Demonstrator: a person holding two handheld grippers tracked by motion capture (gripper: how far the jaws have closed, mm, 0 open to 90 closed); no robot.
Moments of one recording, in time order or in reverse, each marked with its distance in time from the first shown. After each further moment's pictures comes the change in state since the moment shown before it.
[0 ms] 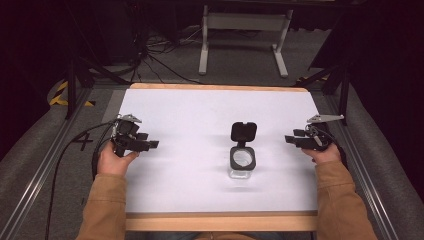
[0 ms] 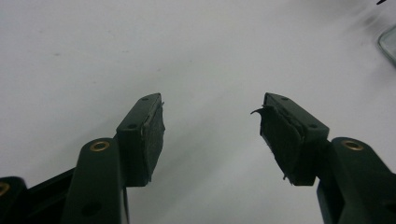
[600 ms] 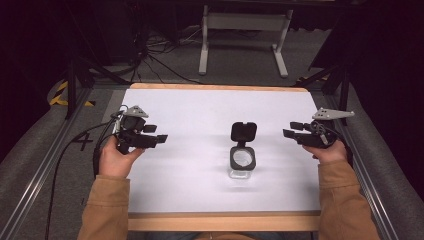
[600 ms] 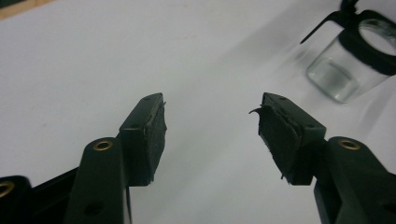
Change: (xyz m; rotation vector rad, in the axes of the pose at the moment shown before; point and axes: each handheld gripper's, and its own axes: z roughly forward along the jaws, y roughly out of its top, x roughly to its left) left arm -0.045 0.028 -0.036 -0.077 0.013 0.116; right arm 0.029 0.026 -0.037 -0.162 0.093 -0.089
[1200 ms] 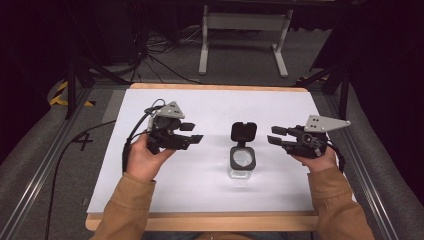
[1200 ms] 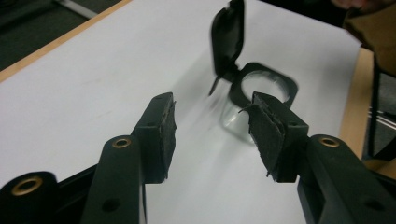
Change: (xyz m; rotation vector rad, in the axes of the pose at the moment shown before) left arm -0.084 0.054 -0.002 -0.098 -0.153 0.200; right arm 0.071 0.022 -0.011 -0.176 0.201 -0.212
